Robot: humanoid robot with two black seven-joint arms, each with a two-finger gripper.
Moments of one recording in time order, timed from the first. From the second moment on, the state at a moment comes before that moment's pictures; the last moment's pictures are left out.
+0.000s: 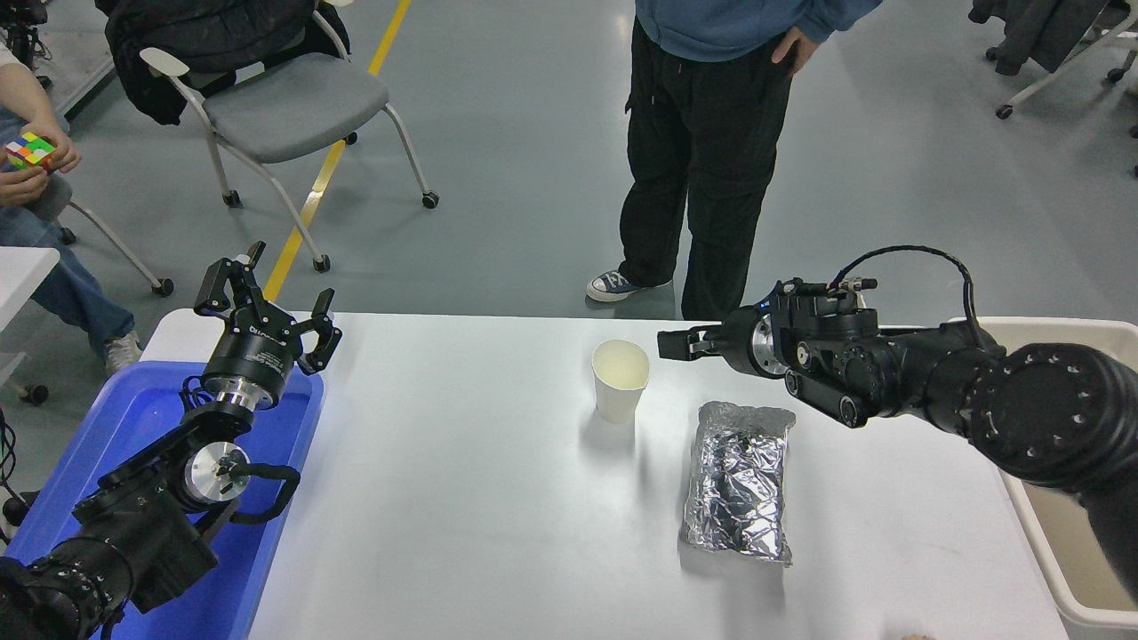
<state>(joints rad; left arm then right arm) -0.62 0.29 -0.80 -0.44 0.08 -0.50 -0.60 1.25 0.00 -0.81 0.45 -0.52 -0.01 0.26</state>
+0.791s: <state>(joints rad) -0.62 0.29 -0.80 -0.44 0.08 -0.50 -0.60 1.15 0.00 -0.65 0.52 -0.60 -0.01 0.26</state>
